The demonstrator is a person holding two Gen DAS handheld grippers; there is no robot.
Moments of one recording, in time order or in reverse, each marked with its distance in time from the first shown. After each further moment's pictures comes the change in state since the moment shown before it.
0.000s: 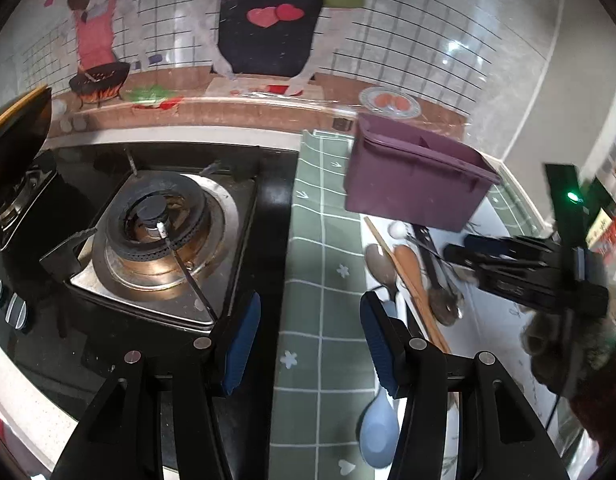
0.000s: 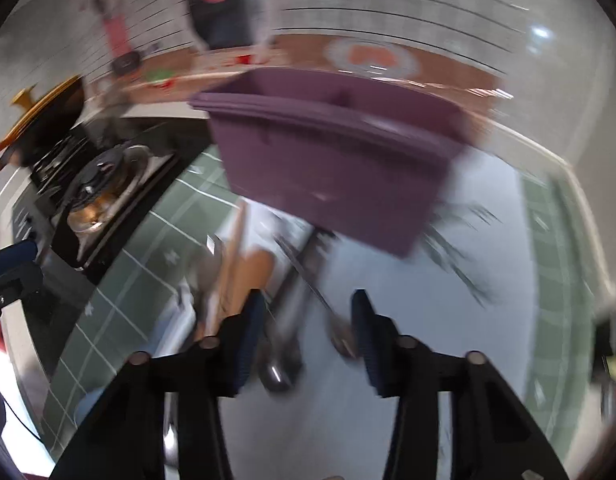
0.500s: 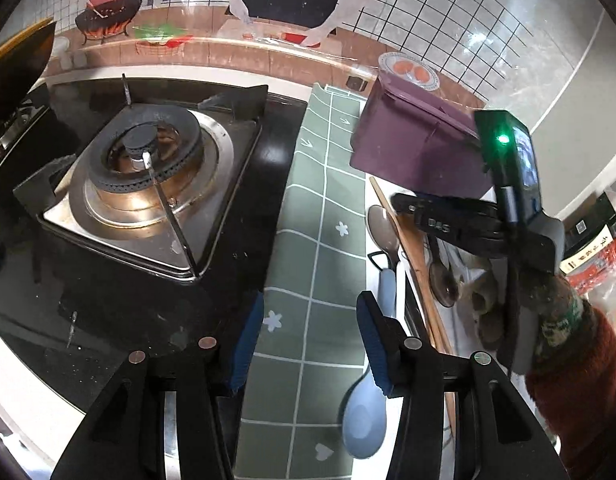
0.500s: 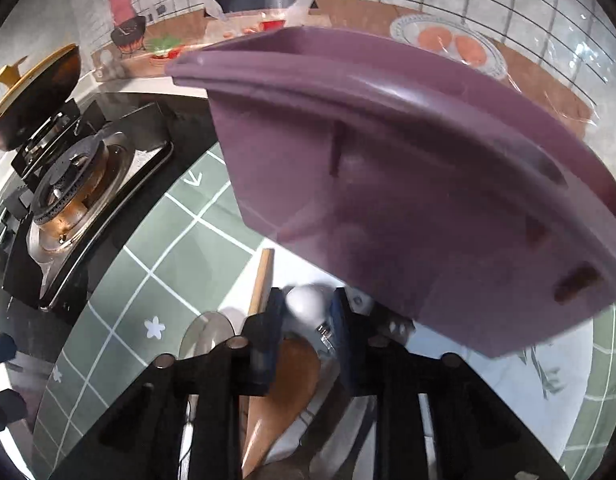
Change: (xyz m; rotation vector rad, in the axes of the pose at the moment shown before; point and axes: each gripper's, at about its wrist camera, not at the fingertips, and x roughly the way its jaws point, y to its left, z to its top) left arm 0.024 0.005 -0.016 -0.127 0.137 -0.062; right arm 0.061 0.016 0.031 0.011 0.080 -0.033
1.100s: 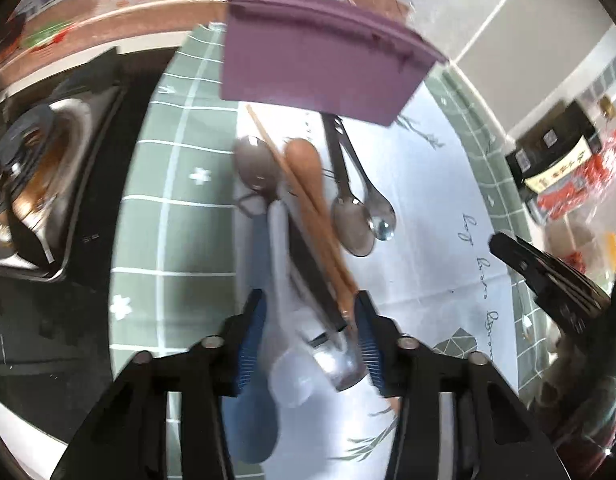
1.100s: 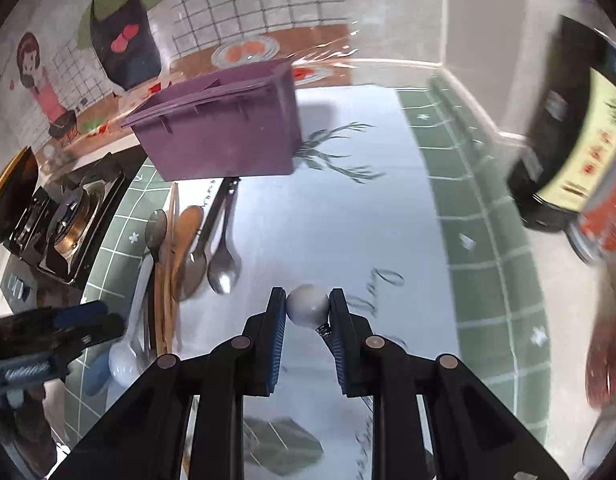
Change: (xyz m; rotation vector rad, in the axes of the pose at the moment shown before) left arm 0.050 -0.092 -0.013 0.202 0.243 -0.091; right arm -0.146 -0.075 -0.147 0.389 -0.090 -0.117
